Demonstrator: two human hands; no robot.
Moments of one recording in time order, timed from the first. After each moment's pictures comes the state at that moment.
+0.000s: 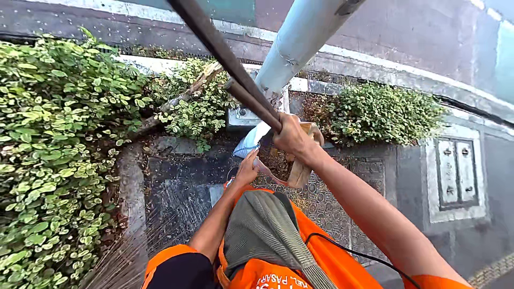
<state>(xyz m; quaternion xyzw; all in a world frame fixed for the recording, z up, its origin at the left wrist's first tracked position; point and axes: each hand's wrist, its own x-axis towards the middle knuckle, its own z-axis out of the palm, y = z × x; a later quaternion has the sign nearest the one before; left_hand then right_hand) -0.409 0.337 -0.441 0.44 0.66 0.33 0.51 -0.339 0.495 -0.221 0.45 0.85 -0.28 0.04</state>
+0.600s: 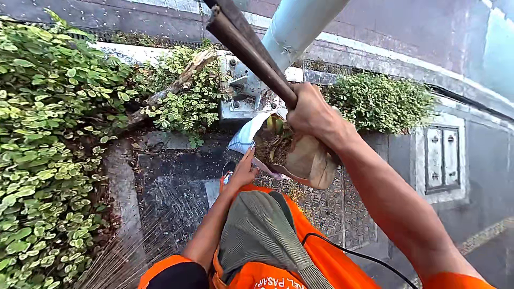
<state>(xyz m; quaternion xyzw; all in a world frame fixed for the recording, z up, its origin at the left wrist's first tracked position) -0.404 0.320 -0.437 0.45 0.63 0.29 0.56 -0.374 0.528 -0.136 0.46 0.85 -0.21 0.15</state>
